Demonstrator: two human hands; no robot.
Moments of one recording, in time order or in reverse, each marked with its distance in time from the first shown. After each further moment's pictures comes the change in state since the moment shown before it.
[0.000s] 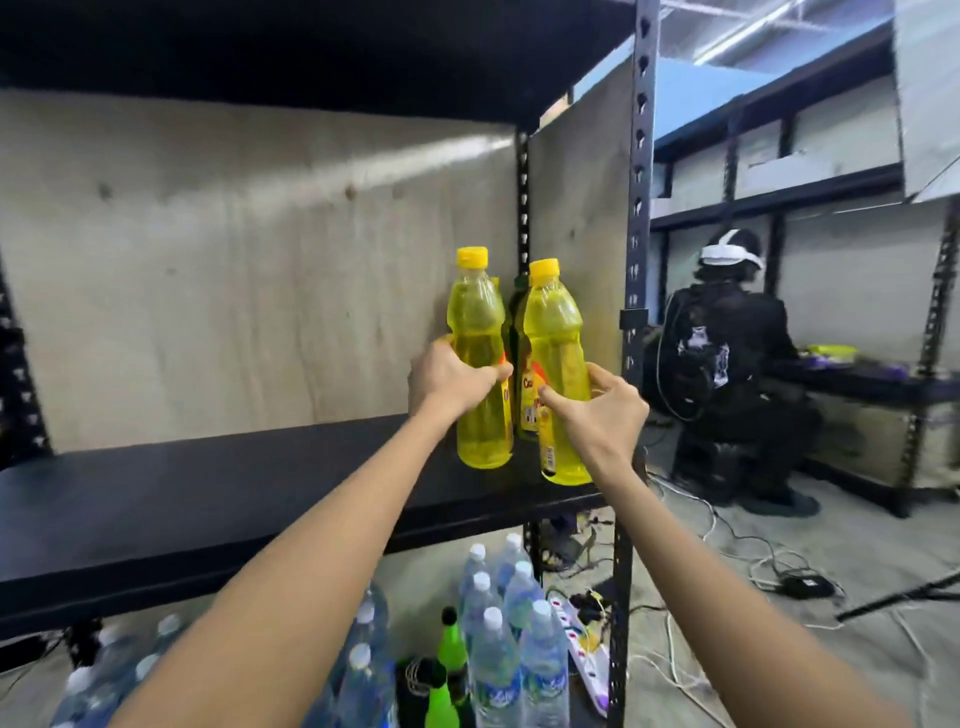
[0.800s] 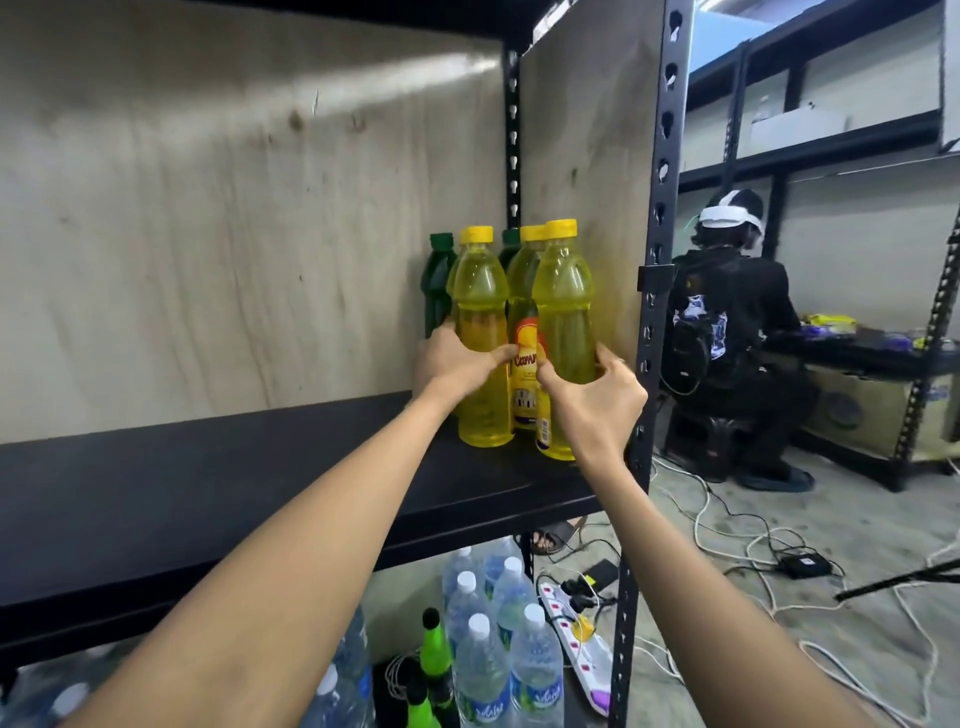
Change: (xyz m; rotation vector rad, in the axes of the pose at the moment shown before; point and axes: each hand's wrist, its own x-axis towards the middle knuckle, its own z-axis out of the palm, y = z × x) left_hand 0.068 -0.039 0.091 -0.013 -0.139 -0.066; right_hand 0.038 0.065 0.059 -0.069 0.153 0.048
